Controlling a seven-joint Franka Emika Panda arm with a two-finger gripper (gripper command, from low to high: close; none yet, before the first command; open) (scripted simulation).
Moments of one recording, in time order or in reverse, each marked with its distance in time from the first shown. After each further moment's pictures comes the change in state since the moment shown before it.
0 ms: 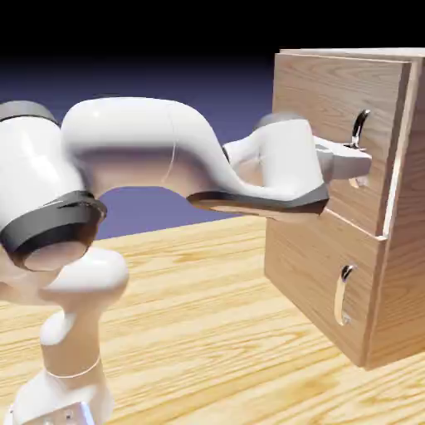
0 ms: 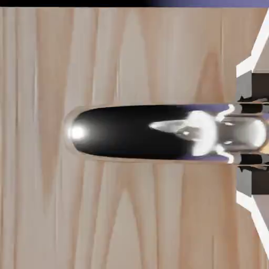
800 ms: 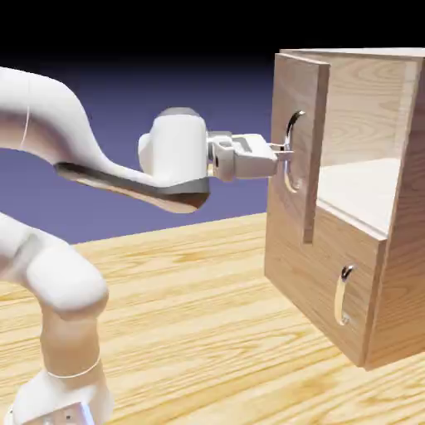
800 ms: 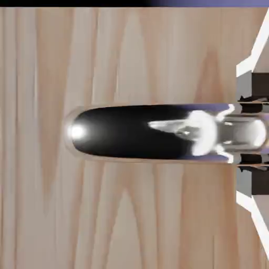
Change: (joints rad) arm -0.839 -0.068 0.844 -0.416 0.524 -0.164 0.008
